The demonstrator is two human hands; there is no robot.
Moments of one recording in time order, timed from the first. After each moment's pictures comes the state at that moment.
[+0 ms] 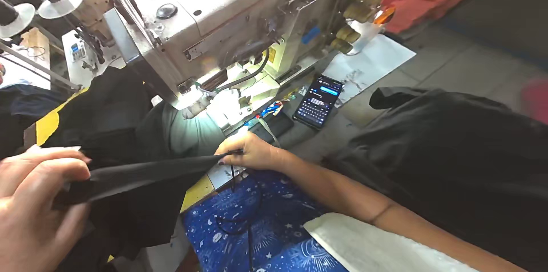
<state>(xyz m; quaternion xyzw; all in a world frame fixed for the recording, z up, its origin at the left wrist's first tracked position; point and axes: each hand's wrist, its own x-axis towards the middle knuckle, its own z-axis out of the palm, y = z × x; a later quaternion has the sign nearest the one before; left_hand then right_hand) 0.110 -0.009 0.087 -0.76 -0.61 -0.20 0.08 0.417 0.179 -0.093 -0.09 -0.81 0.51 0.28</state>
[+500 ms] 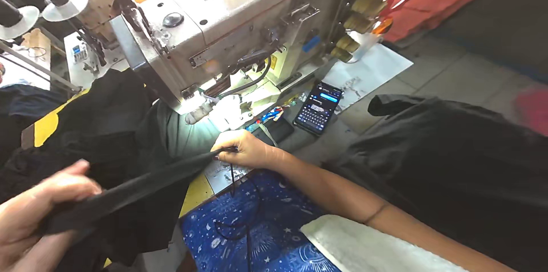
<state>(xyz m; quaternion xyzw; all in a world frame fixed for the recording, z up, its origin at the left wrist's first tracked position) 0.108 -0.014 0.089 -0.76 -0.57 -0.30 -0.11 0.405 0.189 -0.081 -0.11 -0.81 0.50 0.29</state>
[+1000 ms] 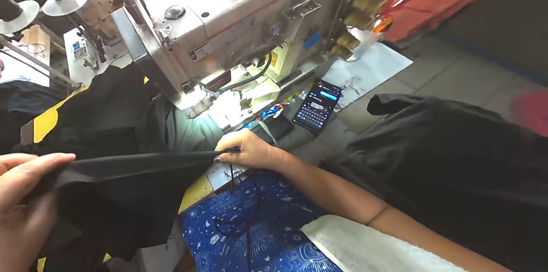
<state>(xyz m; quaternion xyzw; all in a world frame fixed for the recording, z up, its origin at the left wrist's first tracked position) 0.112 -0.020 0.099 -0.68 -0.69 -0.22 0.10 0.411 0.183 -0.083 -0.11 -0.82 0.50 0.27</state>
